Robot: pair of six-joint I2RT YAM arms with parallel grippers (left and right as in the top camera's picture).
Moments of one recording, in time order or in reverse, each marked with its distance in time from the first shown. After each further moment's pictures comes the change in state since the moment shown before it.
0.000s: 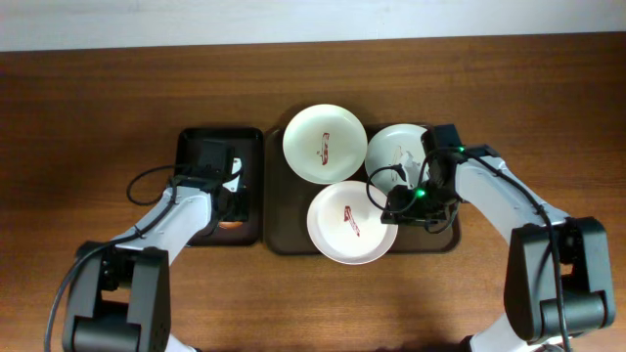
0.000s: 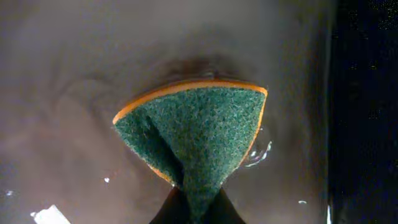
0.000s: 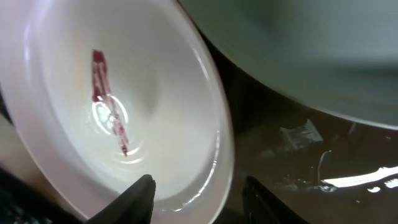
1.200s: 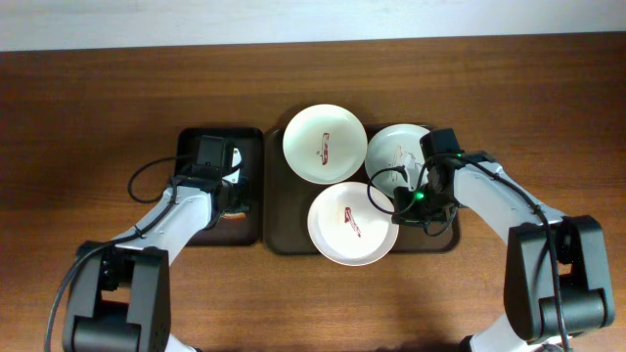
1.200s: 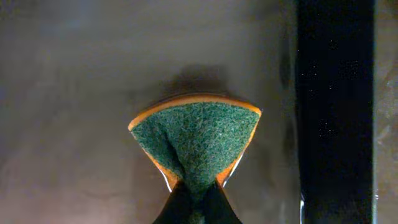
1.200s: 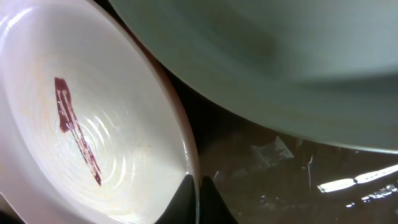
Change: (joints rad) left arm 0.000 -0.005 0.000 0.111 0.011 -0.003; right arm 0.000 0.002 -0.050 0.097 0.047 0.052
